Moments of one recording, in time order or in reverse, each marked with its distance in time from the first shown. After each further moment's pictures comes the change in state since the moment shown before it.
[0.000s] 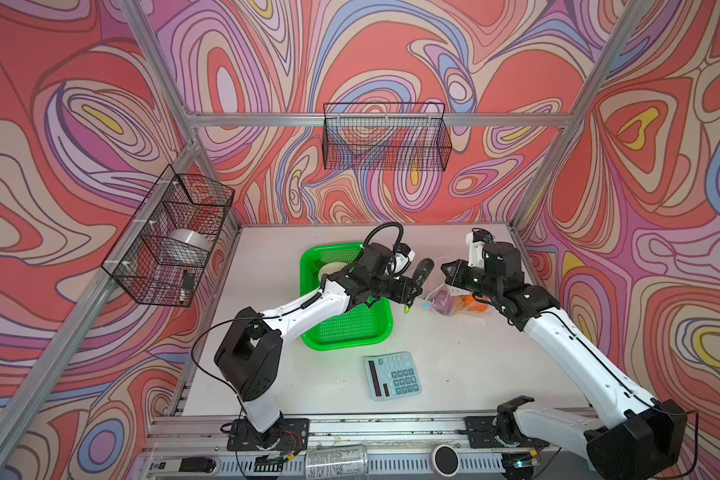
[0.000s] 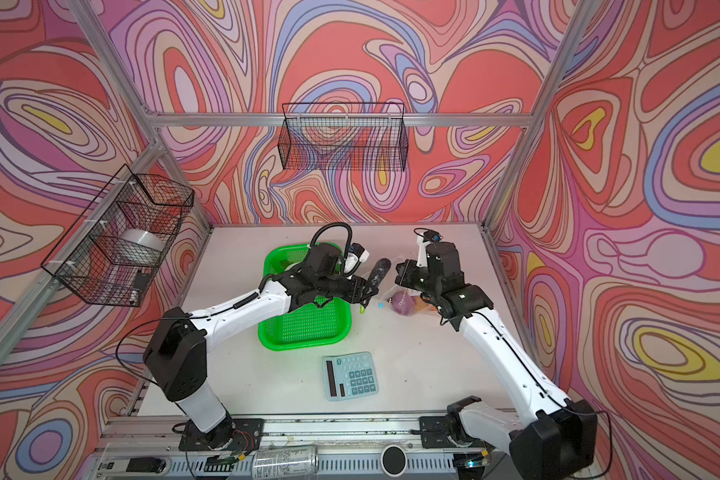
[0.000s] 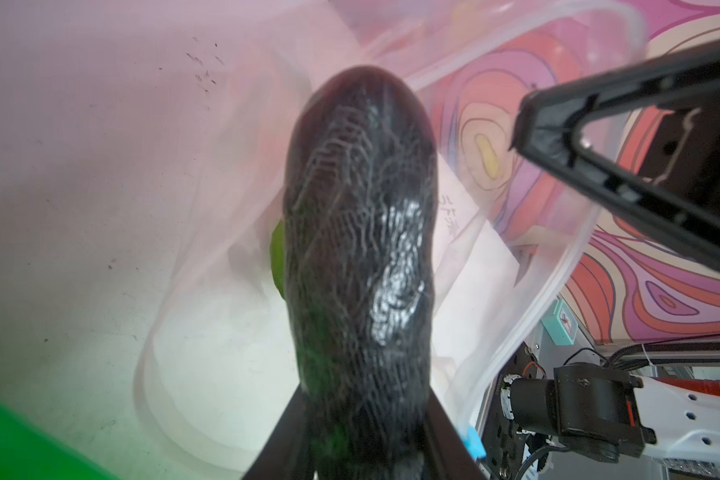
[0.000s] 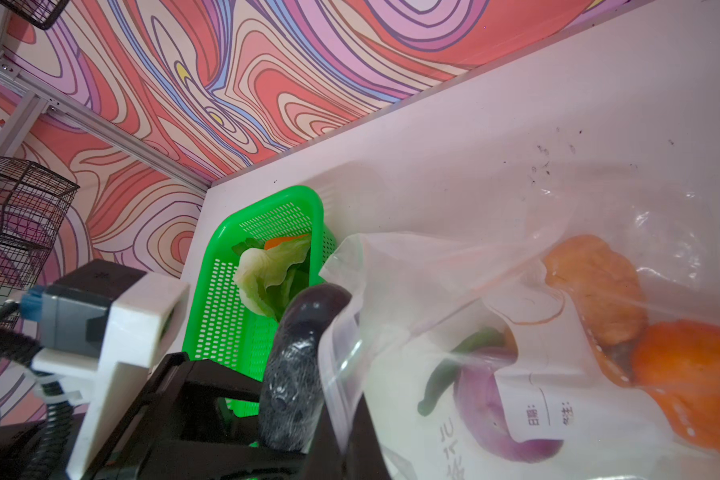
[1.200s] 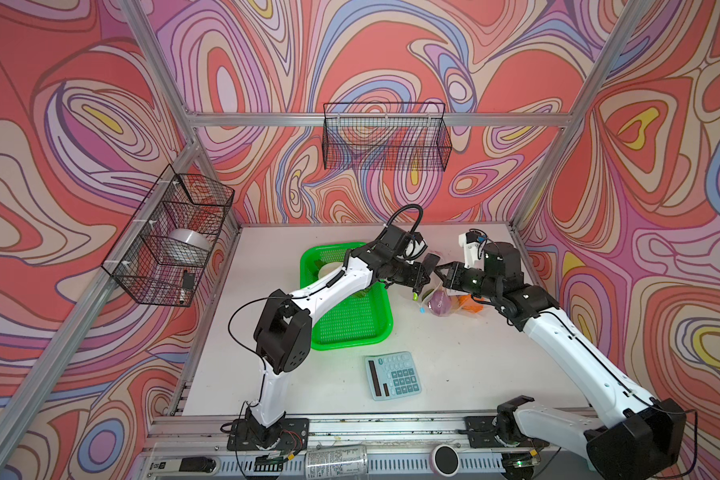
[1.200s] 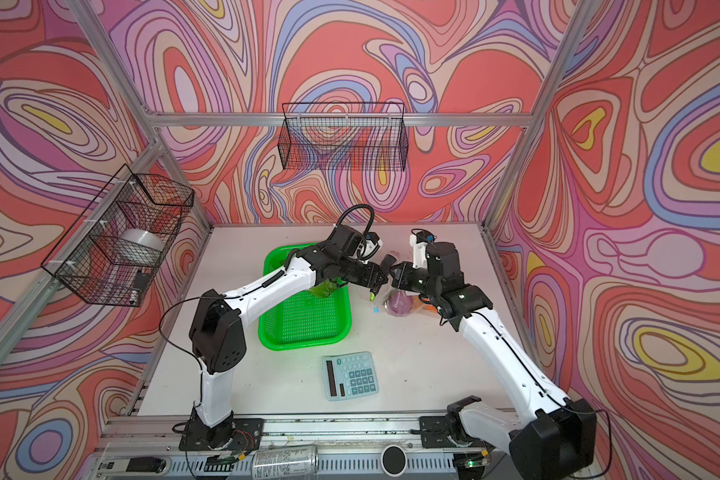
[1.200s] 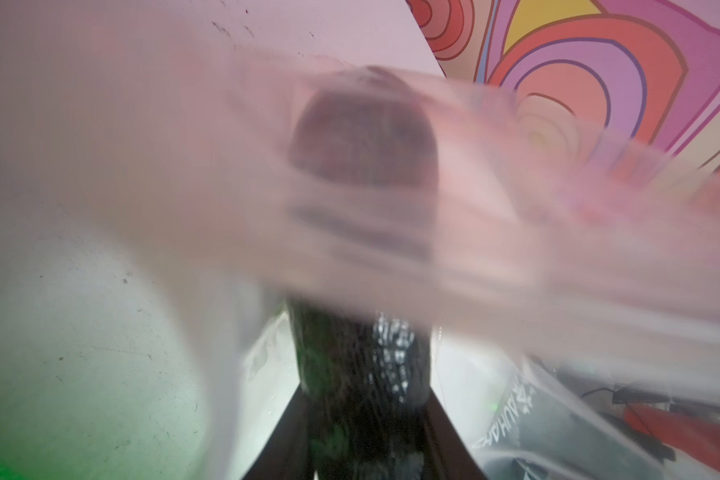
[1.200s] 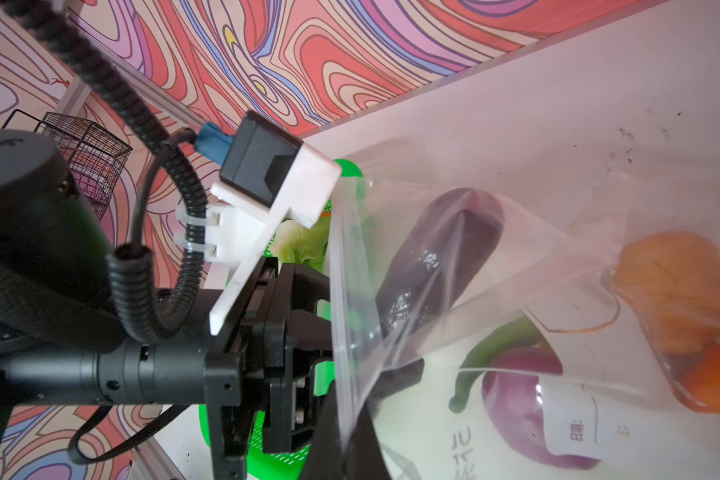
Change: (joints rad) left arm -0.003 0.274 0.452 -0.340 -0.056 -0.029; right arm 0.000 0.001 -0.010 0.023 -0.140 -0.027
